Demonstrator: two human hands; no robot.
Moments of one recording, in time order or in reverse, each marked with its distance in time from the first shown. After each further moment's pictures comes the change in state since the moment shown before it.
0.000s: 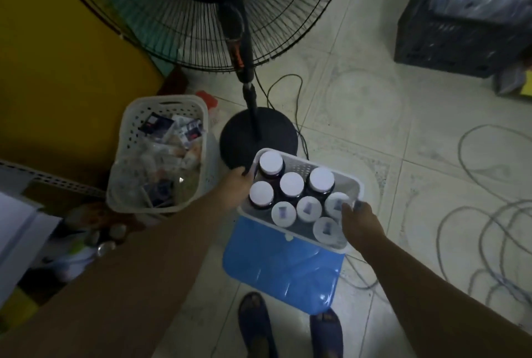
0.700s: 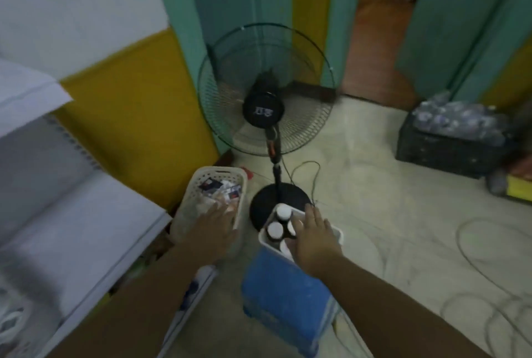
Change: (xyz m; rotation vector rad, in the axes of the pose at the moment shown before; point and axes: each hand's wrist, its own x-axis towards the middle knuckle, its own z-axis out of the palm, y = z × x) left_hand -0.272 0.029 -0.089 0.735 0.310 0.241; right_hand -0.215 -0.078 -0.102 -0.839 -0.050 -0.936
